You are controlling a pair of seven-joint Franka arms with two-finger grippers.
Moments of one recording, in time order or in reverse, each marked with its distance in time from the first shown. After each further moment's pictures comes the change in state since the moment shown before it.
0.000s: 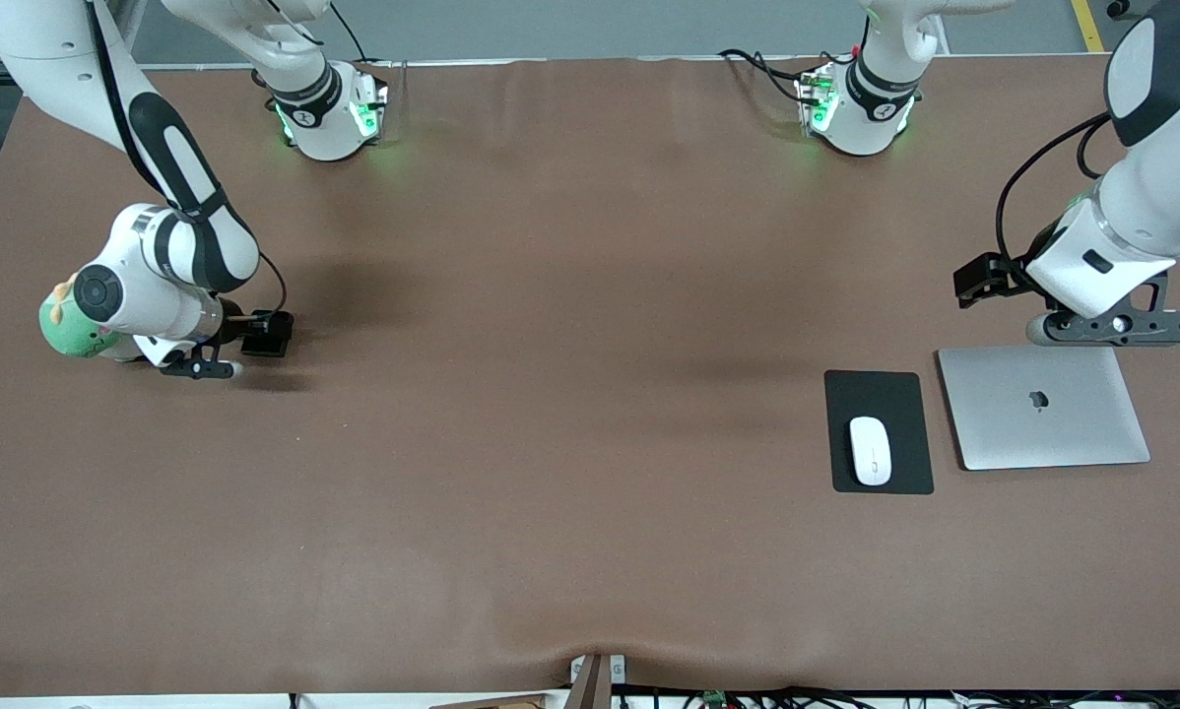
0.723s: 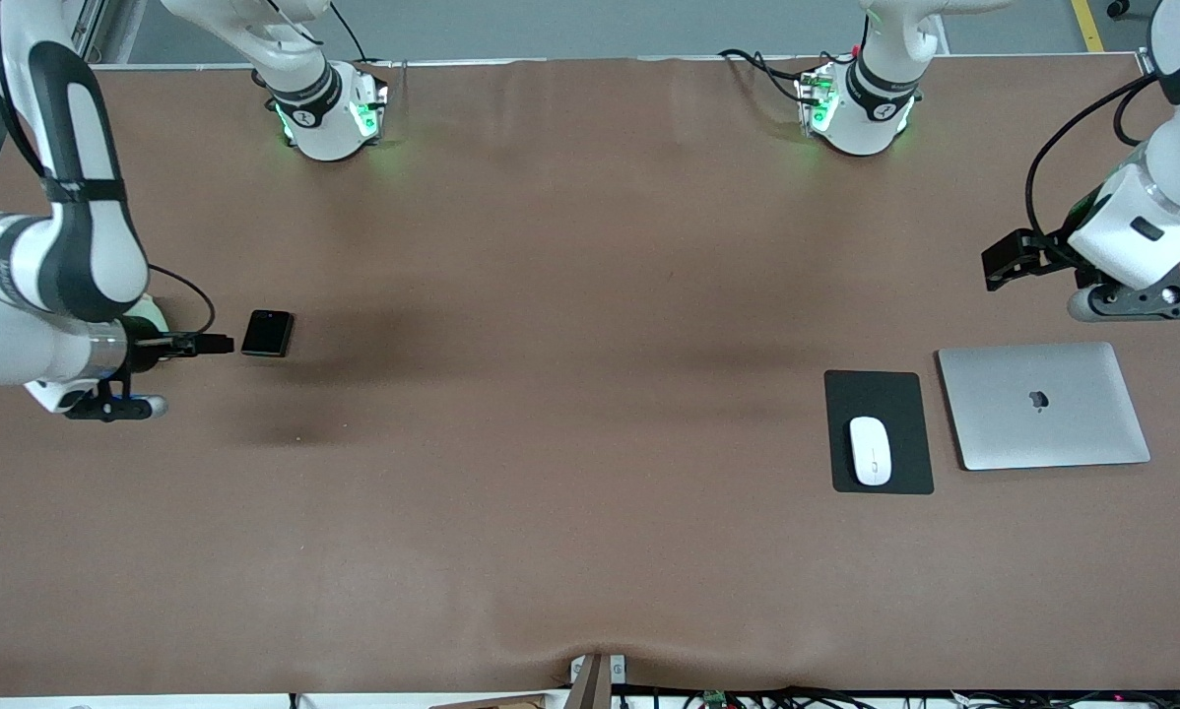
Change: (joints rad) left arm 0.033 -0.047 0.008 0.013 0.000 -0.016 -0.004; right arm 0.016 -0.023 0.008 0.597 0.000 -0.707 -0.003
